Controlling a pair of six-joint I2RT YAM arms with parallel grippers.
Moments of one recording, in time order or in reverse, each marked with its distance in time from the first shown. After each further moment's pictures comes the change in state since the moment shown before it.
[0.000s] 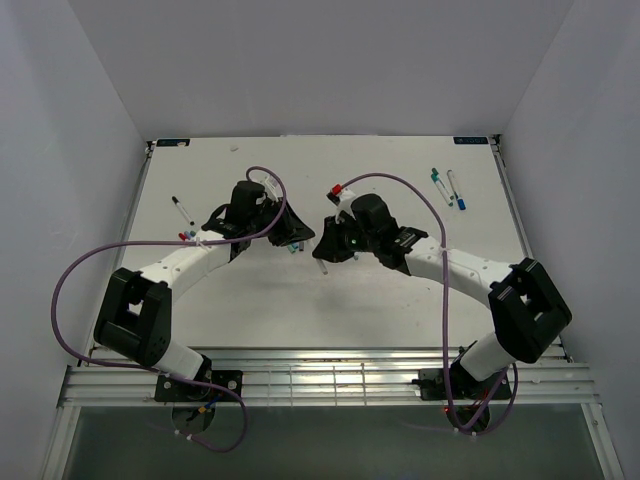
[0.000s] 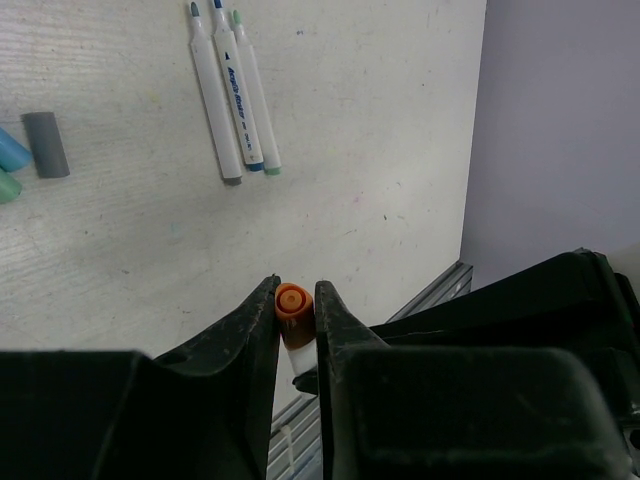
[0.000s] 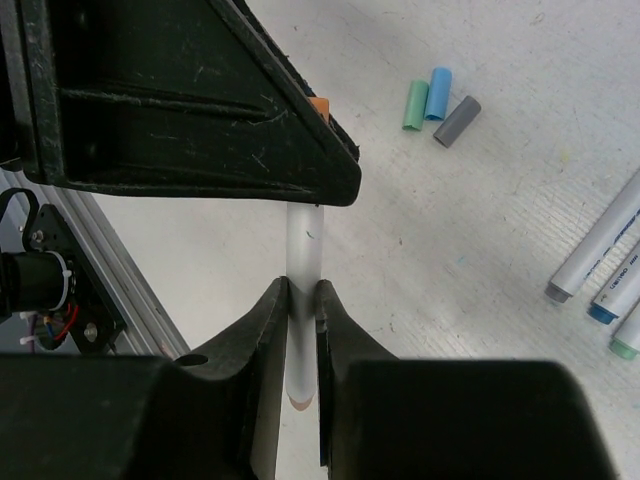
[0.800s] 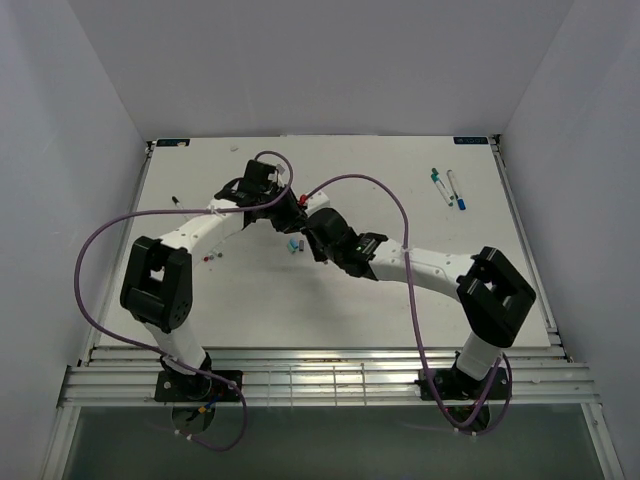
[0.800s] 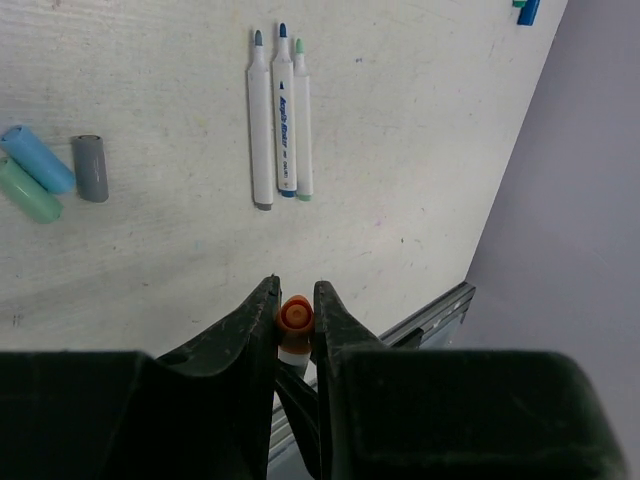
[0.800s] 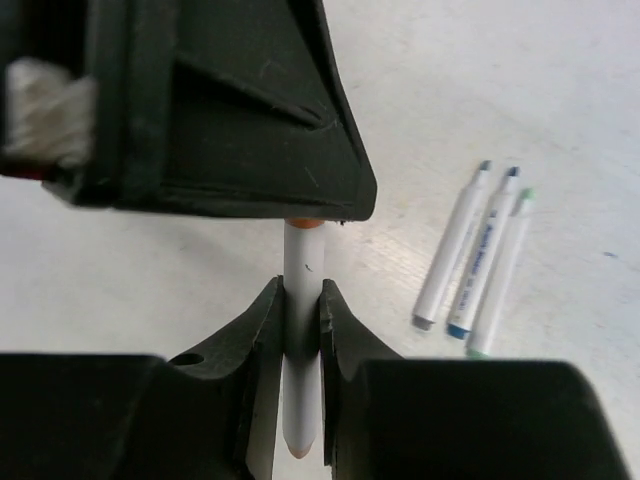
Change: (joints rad) left arm 0.022 0.191 0.266 -0.257 -0.046 -0.019; right arm 0.180 0.153 0.155 -0.092 0.548 -0.136
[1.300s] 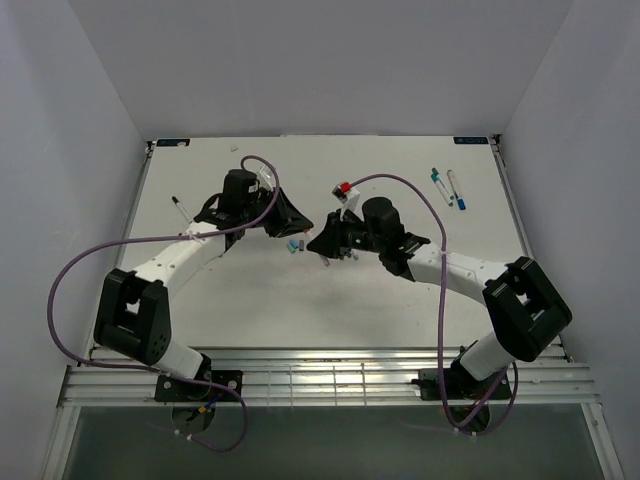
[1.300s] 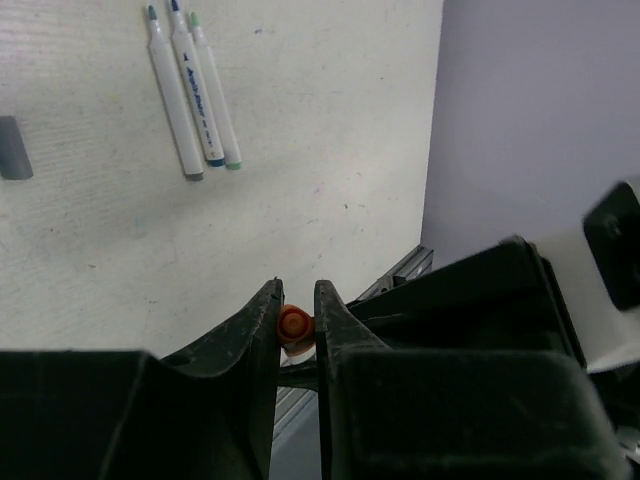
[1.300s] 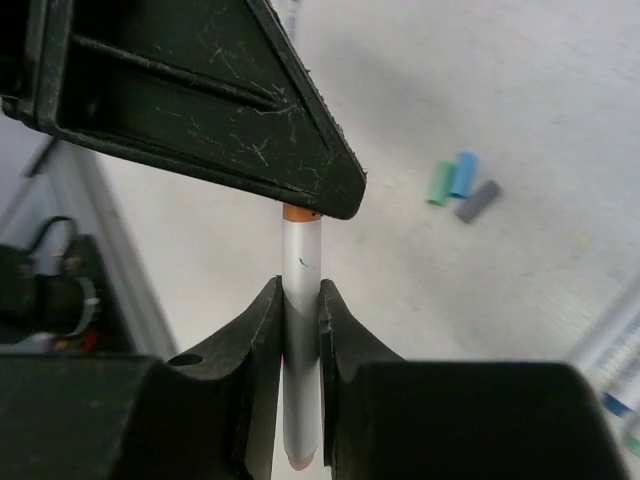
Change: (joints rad) left arm 0.033 -0.144 -0.144 0.156 0.139 -0.001; right arm -0.188 -0.148 -0.246 0.354 -0.559 0.120
